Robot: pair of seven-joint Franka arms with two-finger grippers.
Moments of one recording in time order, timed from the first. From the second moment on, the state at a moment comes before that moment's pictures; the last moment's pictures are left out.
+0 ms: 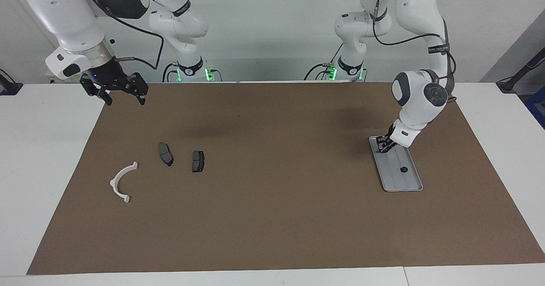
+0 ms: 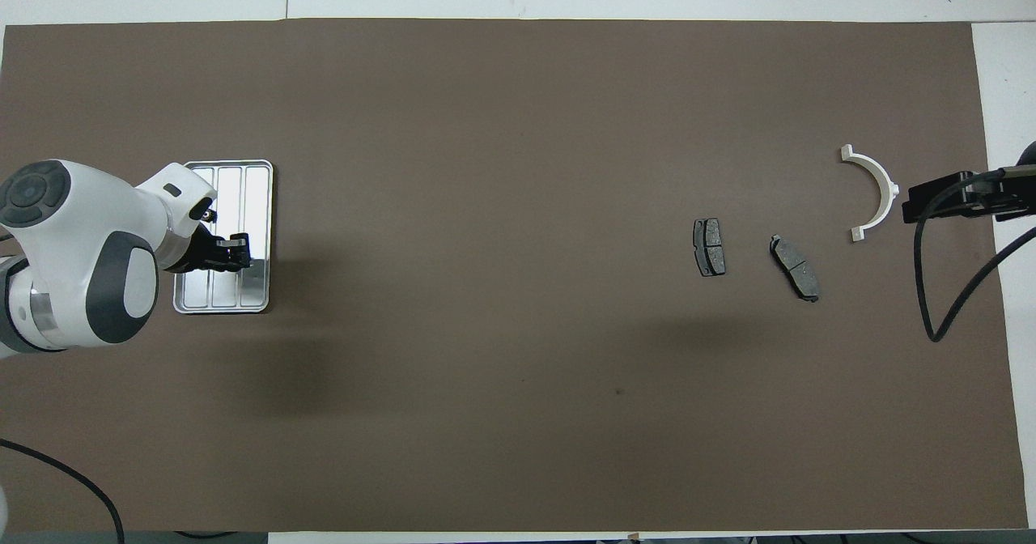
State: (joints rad) left arm 0.00 0.17 -0.03 -2.13 -0.03 2.24 -0.11; right arm -0.12 -0.02 0.07 -1.65 0.00 1.61 -0.04
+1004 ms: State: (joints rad) left arm -0.46 0.29 -0.04 -1.73 -0.06 2.07 -0.84; right arm -0.13 -0.02 0.06 -1.67 0.00 1.64 -0.05
